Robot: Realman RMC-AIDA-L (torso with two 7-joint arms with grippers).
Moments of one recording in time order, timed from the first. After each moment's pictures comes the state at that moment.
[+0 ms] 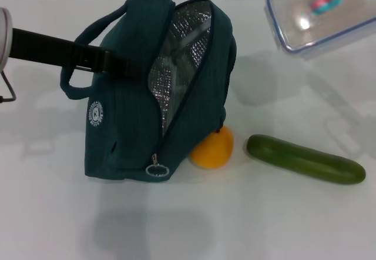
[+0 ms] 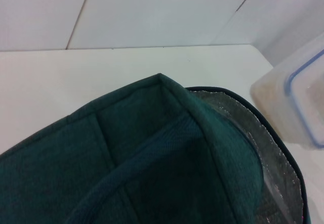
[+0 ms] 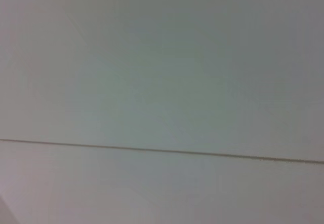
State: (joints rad) left arm -0.39 -2.08 1.00 1.69 2.13 1.77 -2.75; right arm 0.56 2.03 -1.08 -0.09 -0.66 -1.68 2.04
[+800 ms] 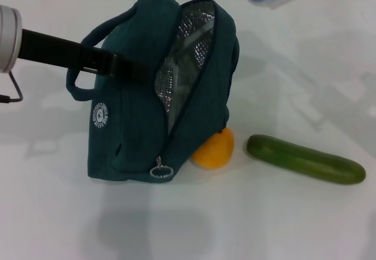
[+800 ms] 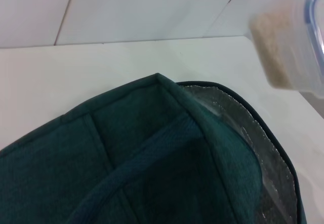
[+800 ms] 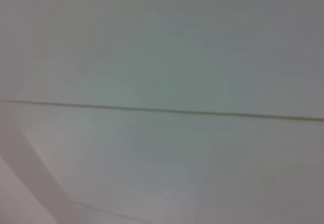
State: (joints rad) left arm -0.41 -2.08 1.02 1.69 2.13 1.78 -2.75; right arm 0.76 2.03 -1.09 -0.06 -0.61 -1.69 2.05
